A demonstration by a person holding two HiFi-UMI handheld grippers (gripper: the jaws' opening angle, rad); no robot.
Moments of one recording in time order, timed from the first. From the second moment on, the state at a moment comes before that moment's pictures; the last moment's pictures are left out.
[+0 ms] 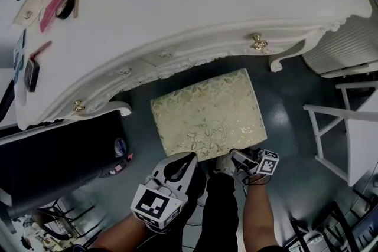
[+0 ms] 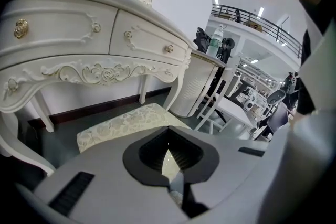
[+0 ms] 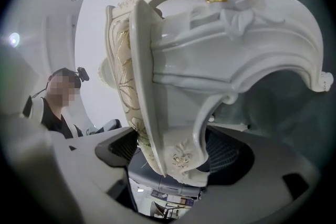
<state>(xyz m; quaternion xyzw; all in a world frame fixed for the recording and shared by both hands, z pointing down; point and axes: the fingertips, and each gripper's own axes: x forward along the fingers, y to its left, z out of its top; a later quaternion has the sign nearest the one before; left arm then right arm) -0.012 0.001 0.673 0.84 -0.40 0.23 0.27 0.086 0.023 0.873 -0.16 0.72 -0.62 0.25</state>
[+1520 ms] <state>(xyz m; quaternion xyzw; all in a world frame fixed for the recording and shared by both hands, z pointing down) -0.029 -0.051 0.377 0.83 -0.49 0.09 0.23 0.075 -0.009 0.409 -0.43 0.88 -0.19 -0.06</state>
